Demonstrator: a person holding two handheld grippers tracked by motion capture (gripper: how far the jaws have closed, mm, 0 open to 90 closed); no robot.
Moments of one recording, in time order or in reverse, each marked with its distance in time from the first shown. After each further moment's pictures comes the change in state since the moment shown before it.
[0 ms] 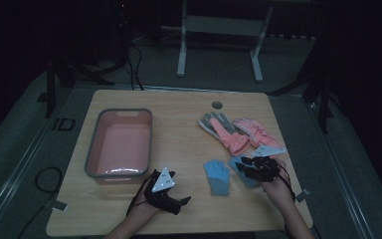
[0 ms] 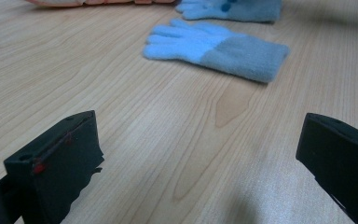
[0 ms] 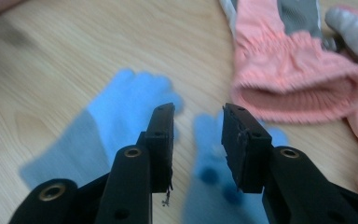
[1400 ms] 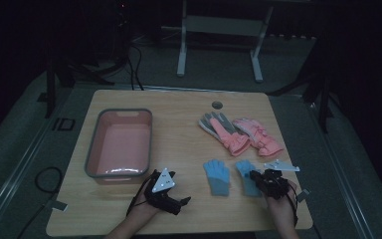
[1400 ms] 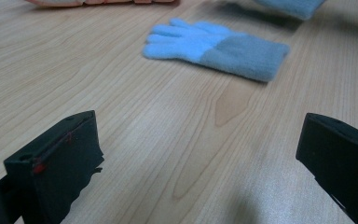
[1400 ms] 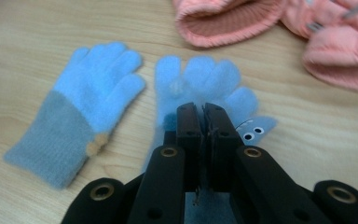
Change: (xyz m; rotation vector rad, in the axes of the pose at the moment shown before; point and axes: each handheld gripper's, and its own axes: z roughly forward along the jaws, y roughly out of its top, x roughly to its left) left arm -0.001 0.000 0.000 0.003 0.002 0.006; right arm 0.019 -0.042 -0.027 -0.003 -0.195 0.301
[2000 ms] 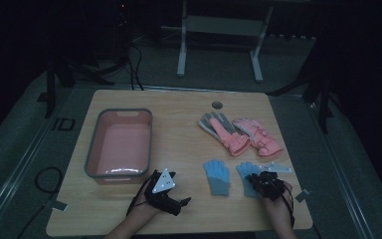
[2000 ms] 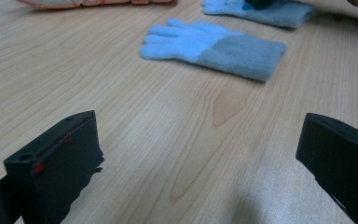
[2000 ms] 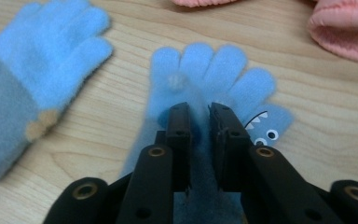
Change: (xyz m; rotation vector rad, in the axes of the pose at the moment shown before) left arm -0.001 0.000 0.000 0.000 -0.003 0.009; right arm -0.007 -0.014 0.027 0.067 -0.054 -0.049
